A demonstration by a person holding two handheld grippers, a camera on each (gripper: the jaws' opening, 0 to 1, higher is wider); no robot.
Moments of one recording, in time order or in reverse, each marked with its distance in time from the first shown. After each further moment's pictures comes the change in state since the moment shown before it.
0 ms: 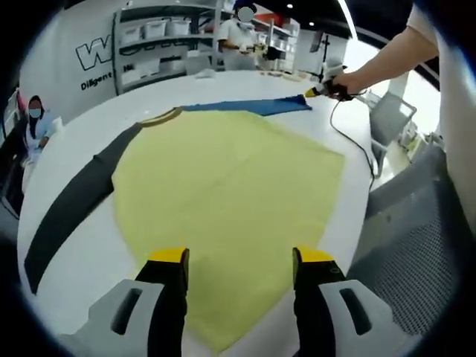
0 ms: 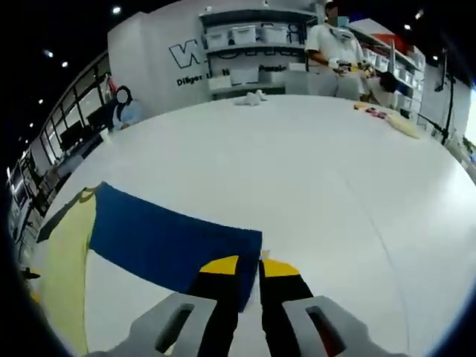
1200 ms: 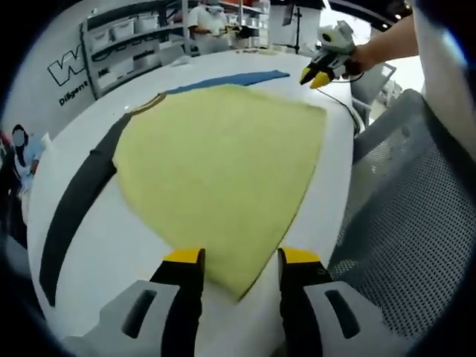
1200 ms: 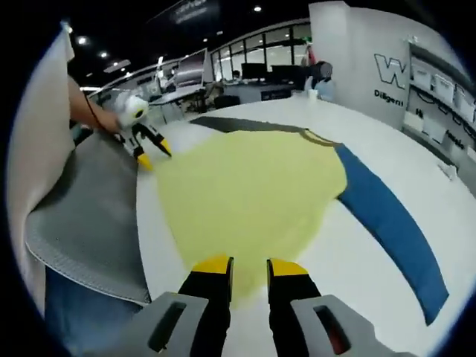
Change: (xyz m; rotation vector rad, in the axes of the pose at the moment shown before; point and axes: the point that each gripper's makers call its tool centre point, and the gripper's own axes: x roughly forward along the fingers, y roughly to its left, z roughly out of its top) left arm -0.030 0.011 -0.052 0.194 0.139 -0.049; right arm -0.118 0.276 -0.145 -0.769 0.074 0.828
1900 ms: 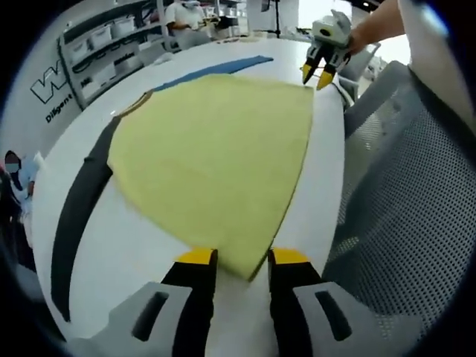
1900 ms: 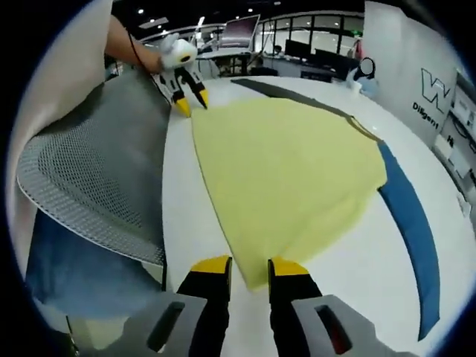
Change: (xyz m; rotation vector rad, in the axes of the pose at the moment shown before) left arm -0.004 0.004 -0.012 0.108 0.053 -0.019; right arm 0.007 0.030 -0.040 -0.194 0.160 0.040
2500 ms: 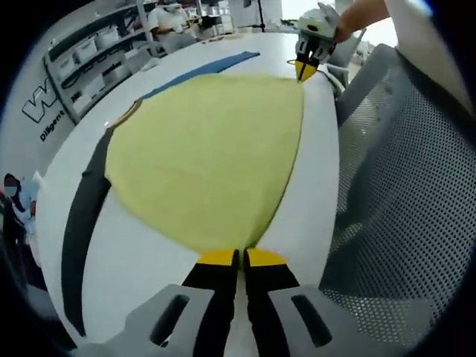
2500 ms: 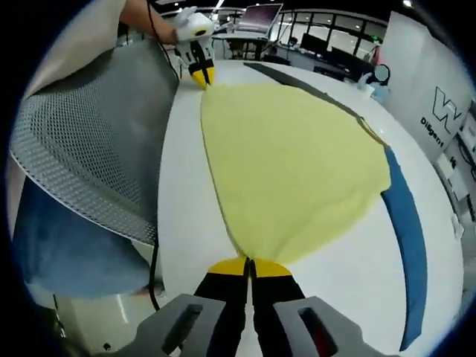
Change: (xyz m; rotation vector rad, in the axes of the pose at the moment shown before) left arm -0.004 0.002 0.000 0.087 0.017 -0.005; right arm 0.005 0.001 -0.010 -0.119 0.078 -0.020
